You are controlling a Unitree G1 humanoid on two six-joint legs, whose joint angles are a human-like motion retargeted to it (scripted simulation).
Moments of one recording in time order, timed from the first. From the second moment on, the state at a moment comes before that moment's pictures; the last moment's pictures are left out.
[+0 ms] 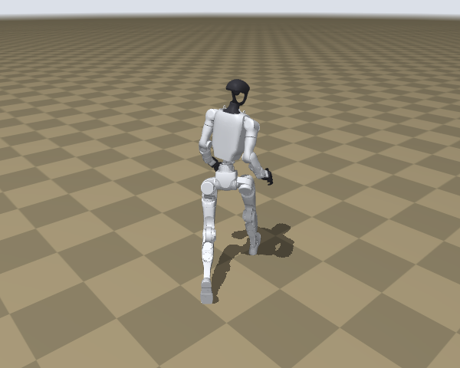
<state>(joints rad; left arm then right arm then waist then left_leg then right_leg) 0.23 0.08 0.06 0.70 0.53 -0.47 -0.32 0.30 -0.24 -0.09 0.53 -0.39 -0.57 0.06 -0.47 0.20 -0.01 0.14 0.02 0.14 0.52 0.52 -0.01 -0.64 -0.06 -0.10 0.14 -0.13 0.10</state>
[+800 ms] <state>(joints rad) 0.18 0.10 0.06 0.89 0.69 -0.48 -0.35 0.30 -0.19 -0.01 0.72 -0.46 -0.57 0.05 -0.43 0.11 -0.13 0.13 -0.16 -0.02 0.26 0.52 -0.01 -0.49 -0.11 -0.16 0.20 -0.07 0.11</state>
